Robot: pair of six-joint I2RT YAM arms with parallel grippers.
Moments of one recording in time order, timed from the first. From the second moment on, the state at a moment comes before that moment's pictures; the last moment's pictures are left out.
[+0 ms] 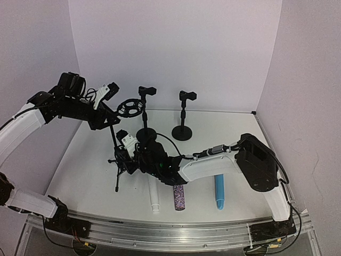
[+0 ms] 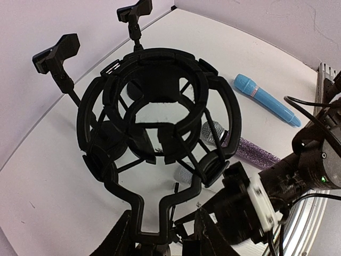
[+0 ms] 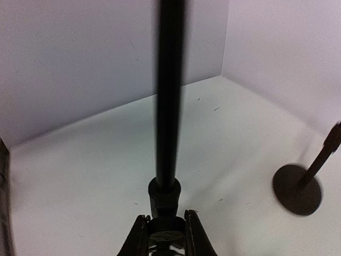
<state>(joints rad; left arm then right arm) -0.47 1.23 1.32 -0.74 0.42 0.35 1.19 2.26 1.59 0.44 0.24 -0.01</state>
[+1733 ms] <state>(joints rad) -0.47 1.24 1.33 -0.73 0.43 0.34 1.11 2.03 1.53 0.31 0.19 0.80</state>
